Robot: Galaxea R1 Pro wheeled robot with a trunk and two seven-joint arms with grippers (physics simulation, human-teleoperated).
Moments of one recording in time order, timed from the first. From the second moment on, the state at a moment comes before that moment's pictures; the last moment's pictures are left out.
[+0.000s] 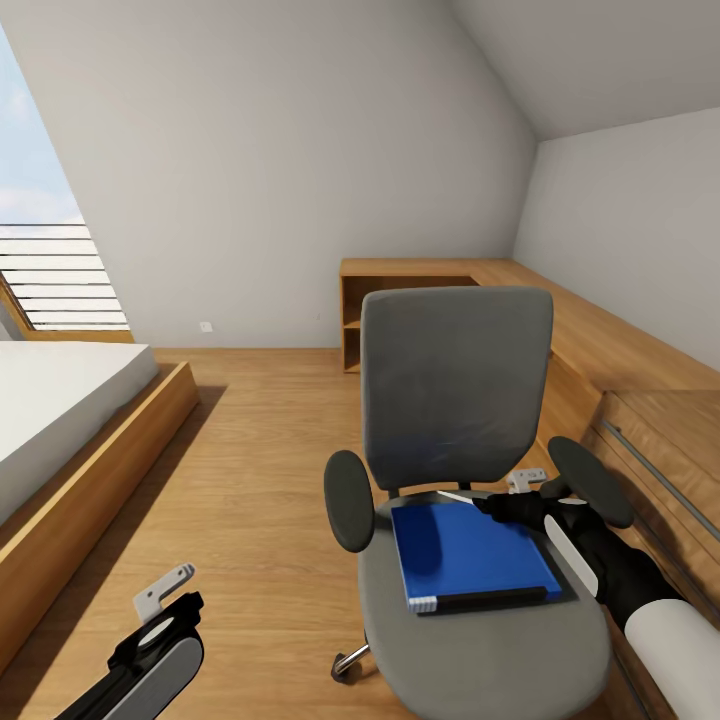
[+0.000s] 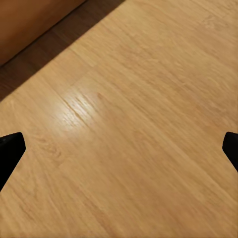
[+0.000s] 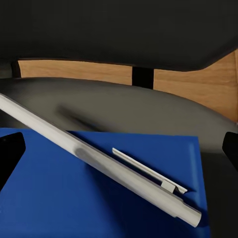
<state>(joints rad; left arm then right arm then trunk) -0.29 0.36 -0.64 -1.36 1.15 0.00 1.25 -0.69 -0.31 0.27 -0.83 -0.33 0.48 0.19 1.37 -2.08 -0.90</state>
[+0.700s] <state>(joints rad) -0.29 0.36 -0.64 -1.37 1.15 0.00 1.25 -0.69 -0.31 0.27 -0.83 -0.34 0.48 0.19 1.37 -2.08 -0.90</state>
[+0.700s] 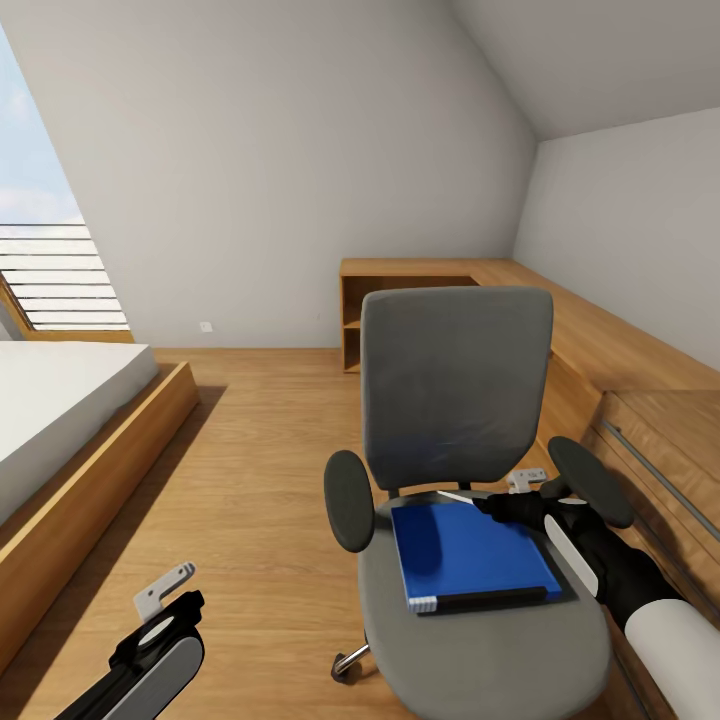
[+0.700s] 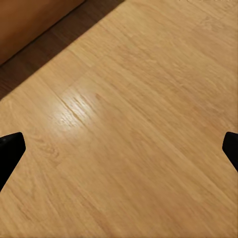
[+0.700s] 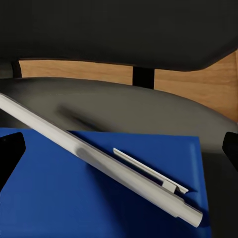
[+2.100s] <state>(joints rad) -0.29 0.36 -0.64 -1.37 1.15 0.00 1.25 -0.69 -0.30 0.27 -0.83 -0.34 0.56 0.19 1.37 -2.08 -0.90</state>
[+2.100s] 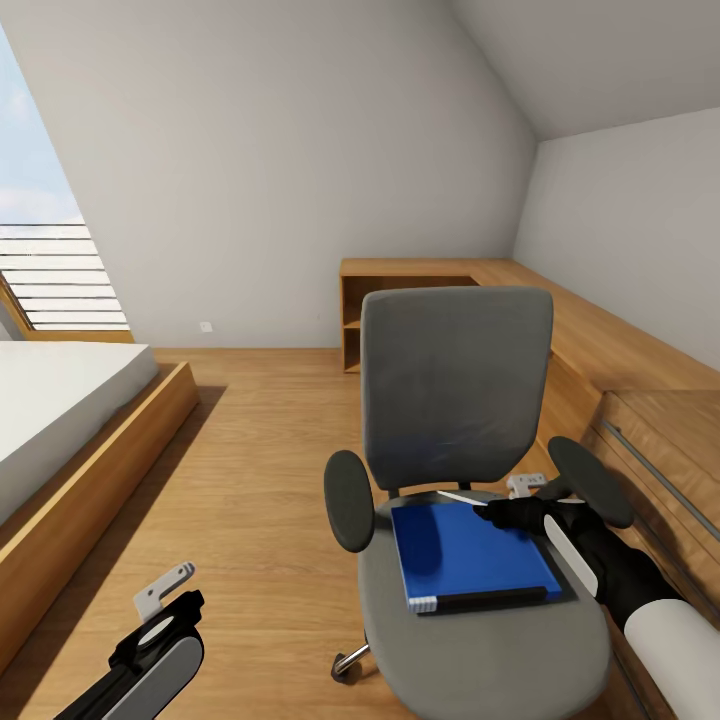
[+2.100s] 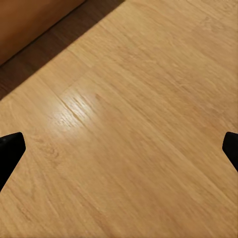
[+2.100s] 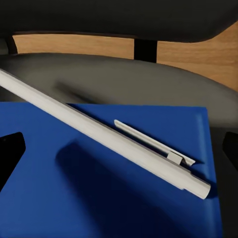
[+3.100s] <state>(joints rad) -0.29 0.36 -0.64 -1.37 1.15 0.00 1.25 -0.69 -0.30 0.27 -0.84 -0.34 0.56 0.19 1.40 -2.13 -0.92</state>
